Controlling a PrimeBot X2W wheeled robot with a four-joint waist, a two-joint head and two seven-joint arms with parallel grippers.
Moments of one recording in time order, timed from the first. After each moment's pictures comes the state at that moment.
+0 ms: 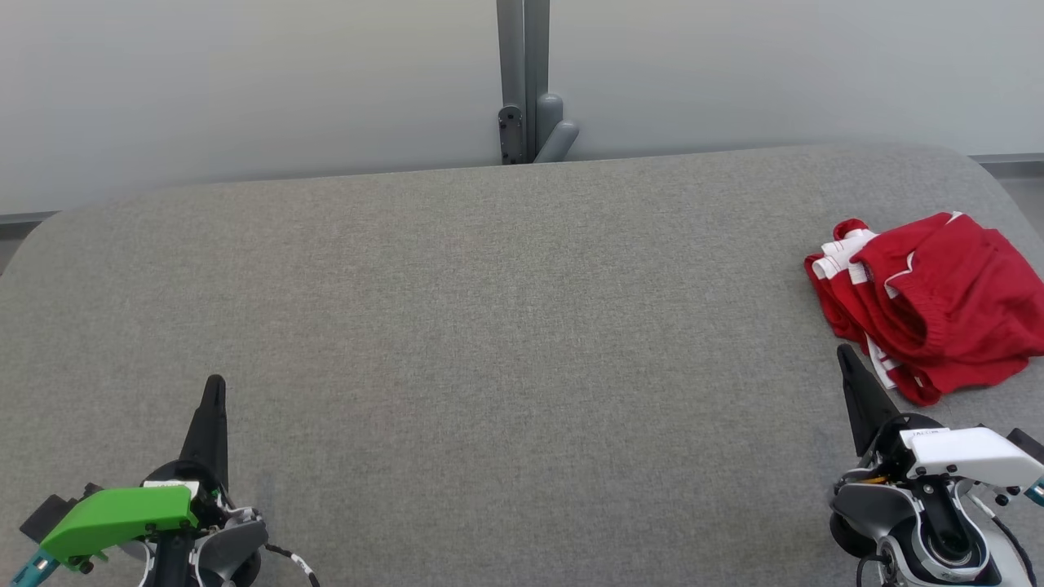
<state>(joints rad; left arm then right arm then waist) -0.11 0.05 0.12 0.25 -1.61 -0.13 0.11 -0.13 -0.05 -0.11 0.26 1.61 0.13 0.11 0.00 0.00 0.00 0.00</state>
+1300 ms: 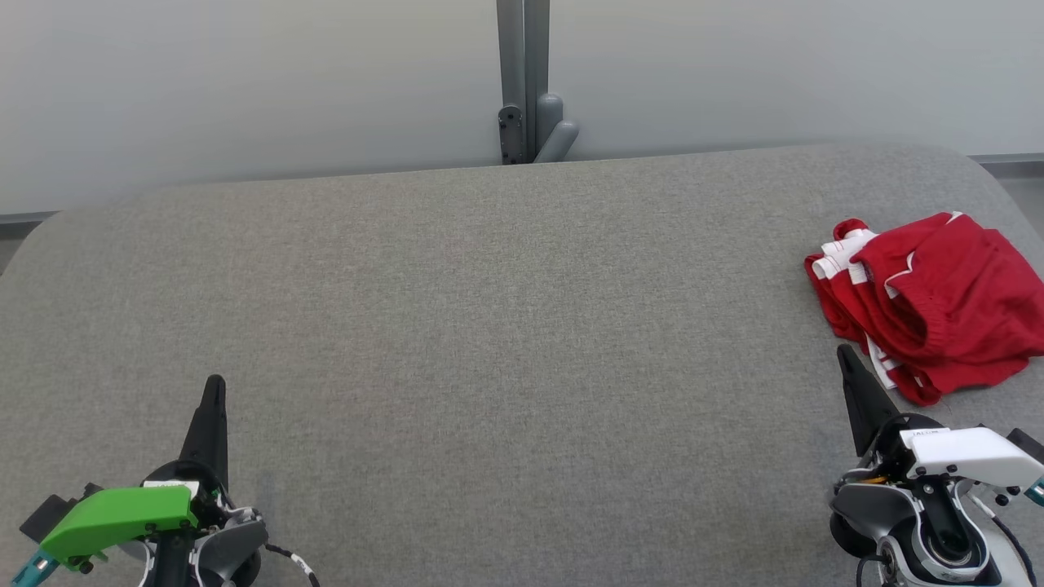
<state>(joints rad) -0.11 0.05 0.12 0.25 -1.61 -0.13 0.11 -0.13 -0.05 -0.11 0.26 1.61 0.13 0.11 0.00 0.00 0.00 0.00</state>
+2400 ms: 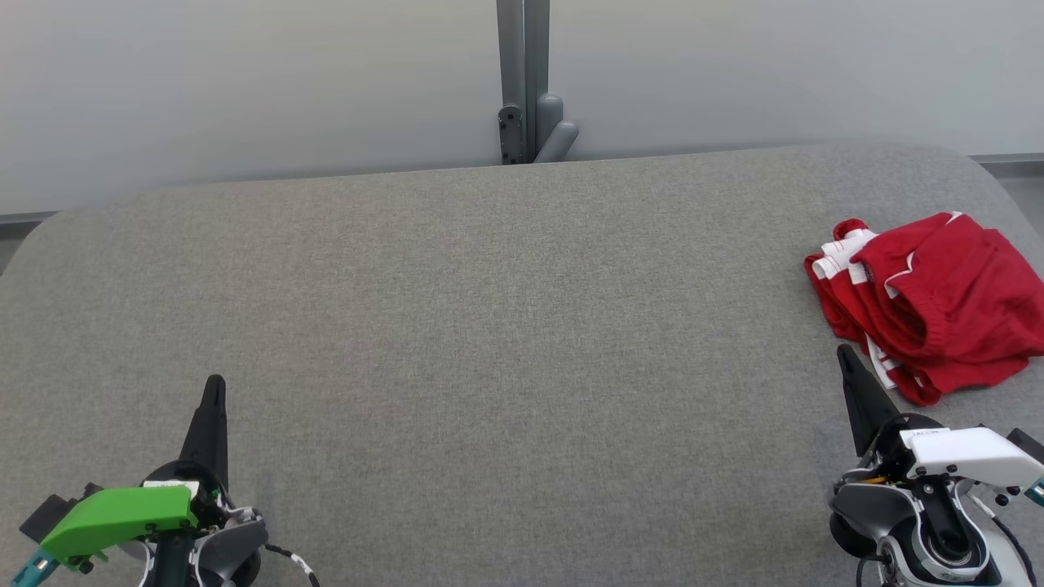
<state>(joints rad) -0.11 0.05 0.12 0.25 -1.61 -0.13 0.11 -0.13 -0.05 -0.11 0.26 1.61 0.13 0.11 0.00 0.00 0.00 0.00</state>
